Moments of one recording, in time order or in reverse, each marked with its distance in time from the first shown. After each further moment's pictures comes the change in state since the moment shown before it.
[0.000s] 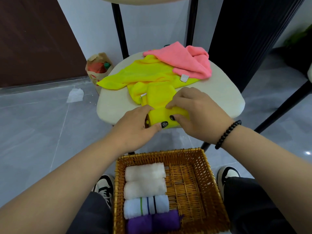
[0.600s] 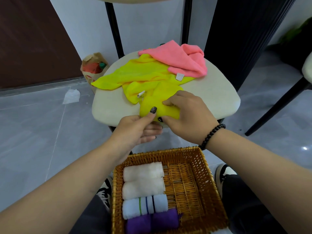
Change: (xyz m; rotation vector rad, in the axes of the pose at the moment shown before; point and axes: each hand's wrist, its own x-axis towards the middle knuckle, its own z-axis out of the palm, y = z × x) left_hand -0.005 0.017 0.016 -0.985 0.005 -0.497; right_hand 0.001 -0.008 0.018 0.134 0.152 0.205
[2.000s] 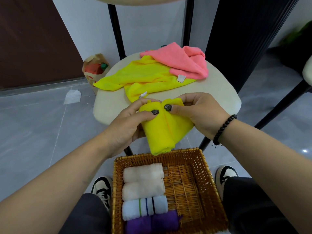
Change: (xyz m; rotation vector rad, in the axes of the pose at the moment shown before) left_hand 0.001 0.017 -0.014 -0.140 -0.258 0.176; right_hand 0.006 0.000 -0.019 0.965 -0.127 0.556
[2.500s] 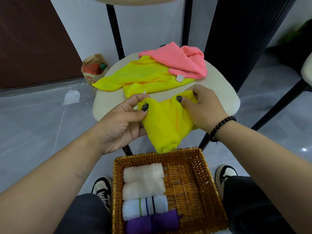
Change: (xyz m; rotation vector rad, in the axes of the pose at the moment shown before) left_hand 0.001 0.005 -0.016 -0.296 -0.231 0.001; right_hand 0.010 0.003 -0.007 -0.532 0.273 -0.180
